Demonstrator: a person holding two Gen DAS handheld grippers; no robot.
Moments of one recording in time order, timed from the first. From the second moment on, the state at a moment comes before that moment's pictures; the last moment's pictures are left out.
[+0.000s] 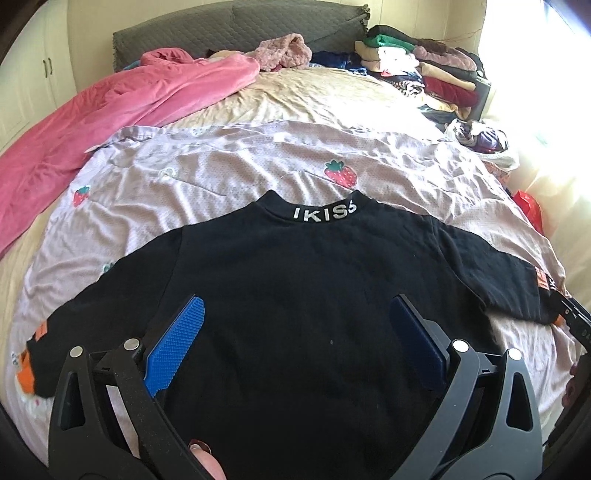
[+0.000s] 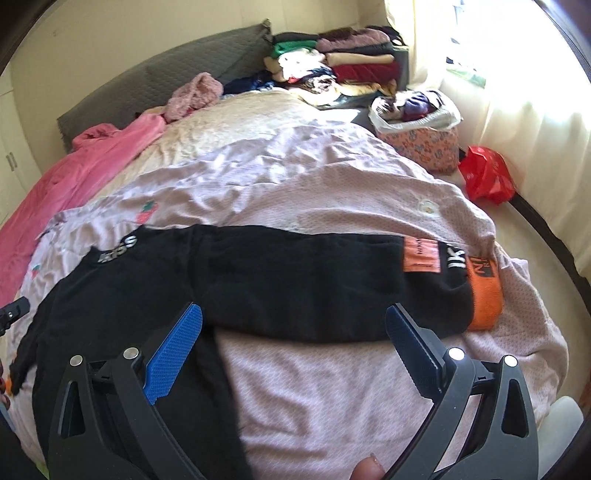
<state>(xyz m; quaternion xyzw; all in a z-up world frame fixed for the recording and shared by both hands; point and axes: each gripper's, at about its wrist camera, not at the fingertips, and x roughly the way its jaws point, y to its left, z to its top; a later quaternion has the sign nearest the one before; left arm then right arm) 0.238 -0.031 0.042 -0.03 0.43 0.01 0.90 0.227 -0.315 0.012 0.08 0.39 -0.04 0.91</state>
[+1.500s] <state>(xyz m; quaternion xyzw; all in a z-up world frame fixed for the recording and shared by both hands) 0.267 -0.080 -0.073 0.00 0.47 -0.04 0.88 0.227 -0.455 -0.034 0.15 0.44 -0.15 0.87</state>
